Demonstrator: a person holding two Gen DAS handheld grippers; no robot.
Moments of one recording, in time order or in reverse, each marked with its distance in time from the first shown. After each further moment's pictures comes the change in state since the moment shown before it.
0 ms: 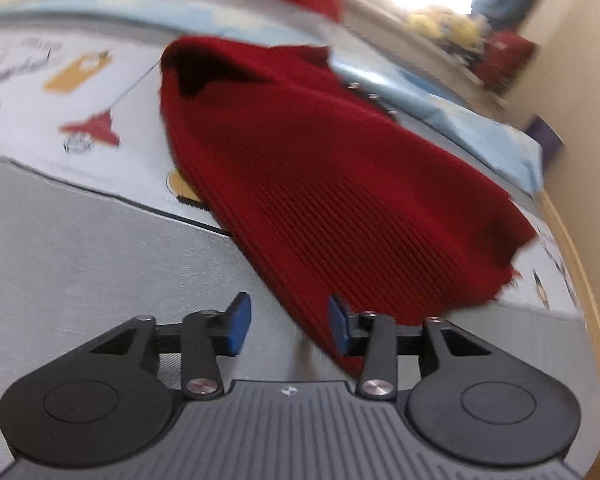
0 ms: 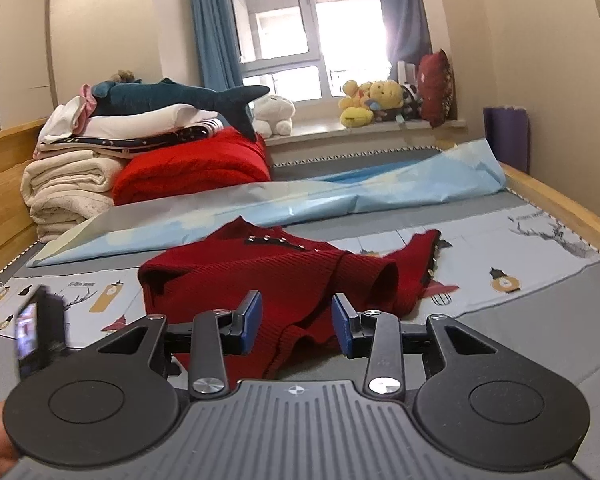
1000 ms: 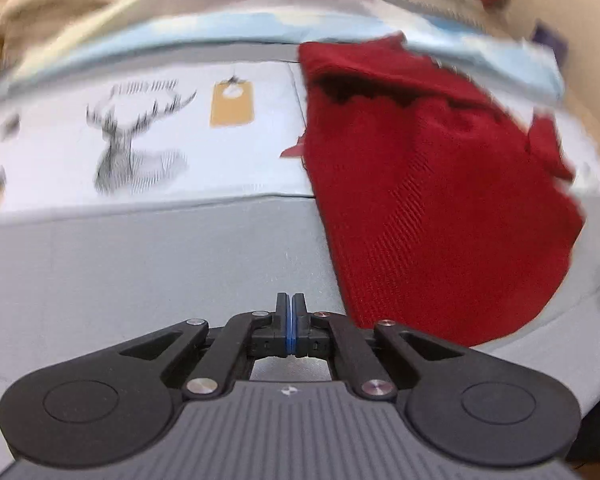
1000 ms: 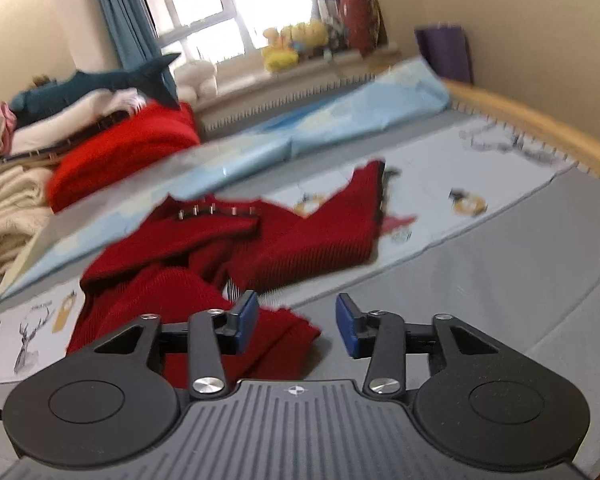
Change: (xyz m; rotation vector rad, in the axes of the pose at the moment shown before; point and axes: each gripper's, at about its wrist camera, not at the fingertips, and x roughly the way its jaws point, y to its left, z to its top) left arm -0.133 0.216 0.066 0.294 0.123 0.091; right arm 0.062 -0.041 -0.002 0.223 0.178 -0.129
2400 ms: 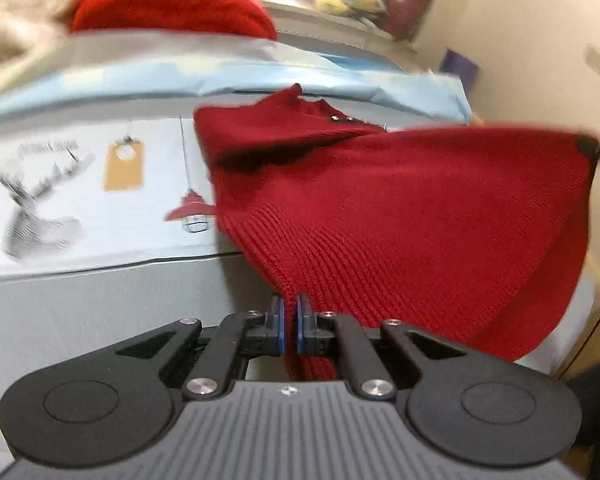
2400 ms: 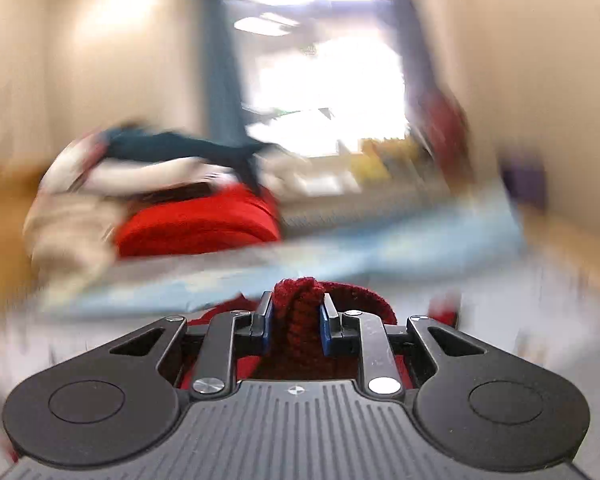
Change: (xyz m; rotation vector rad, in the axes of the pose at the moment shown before) left arm -0.034 -0.051 0.001 0.180 -0.115 -0.185; right arm -0.044 0.075 0.025 -0.387 -0.368 0.197
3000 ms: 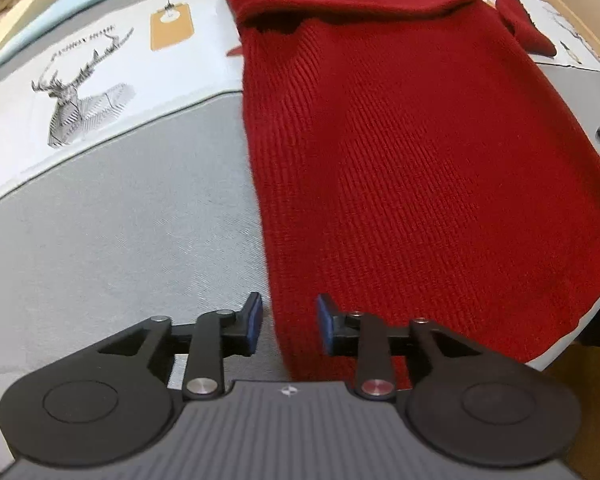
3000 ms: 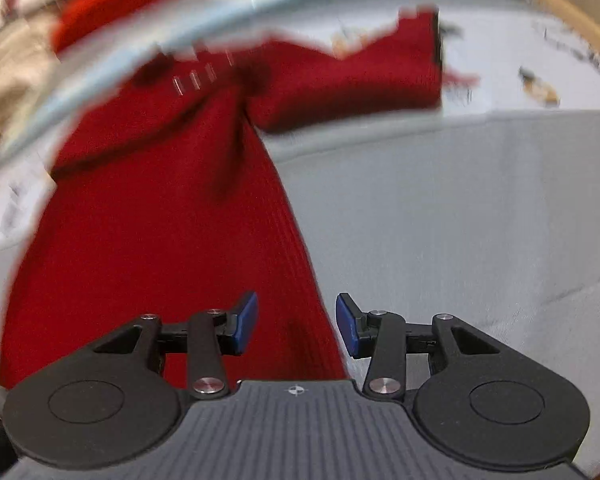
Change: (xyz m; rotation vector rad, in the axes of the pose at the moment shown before) left arm 0.054 0.027 -0.056 0.069 0.398 0.185; right arm 0.089 -0.051 -0.134 0.256 0.843 -0.049
